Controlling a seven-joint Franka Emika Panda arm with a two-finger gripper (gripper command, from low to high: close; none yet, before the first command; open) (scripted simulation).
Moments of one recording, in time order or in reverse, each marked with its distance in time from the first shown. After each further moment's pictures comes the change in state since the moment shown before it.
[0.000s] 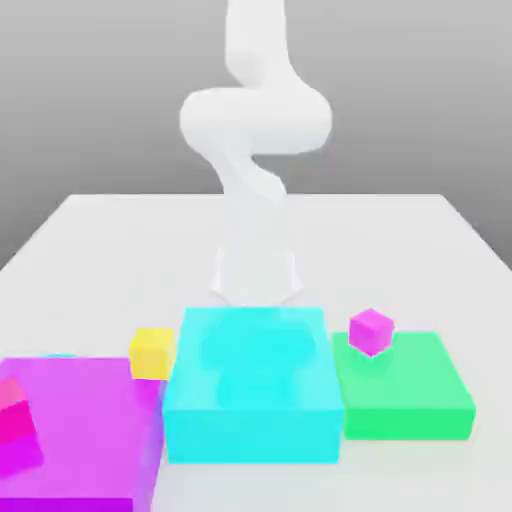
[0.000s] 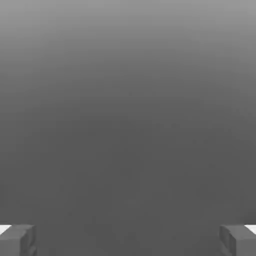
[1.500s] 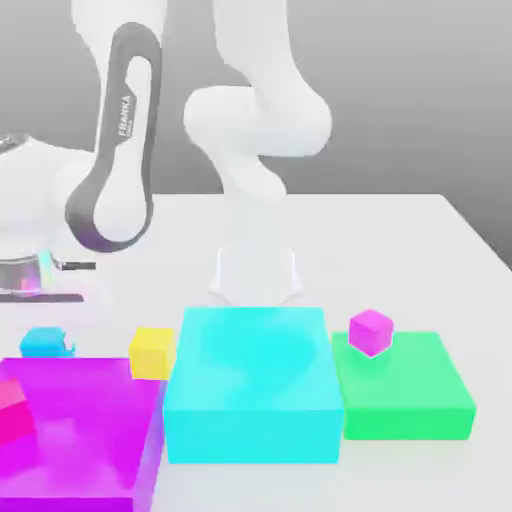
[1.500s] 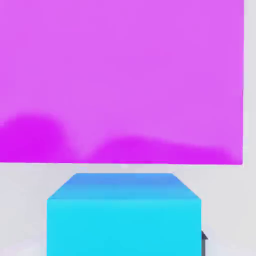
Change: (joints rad) arm -0.351 0.905 -0.394 -0.255 0.297 0.319 -0.808
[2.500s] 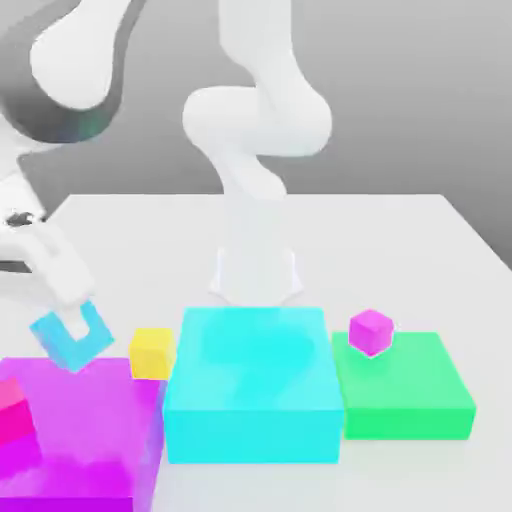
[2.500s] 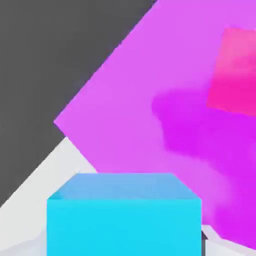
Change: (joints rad) arm 0.205 -0.228 0.208 0.213 0.132 -0.486 0.759
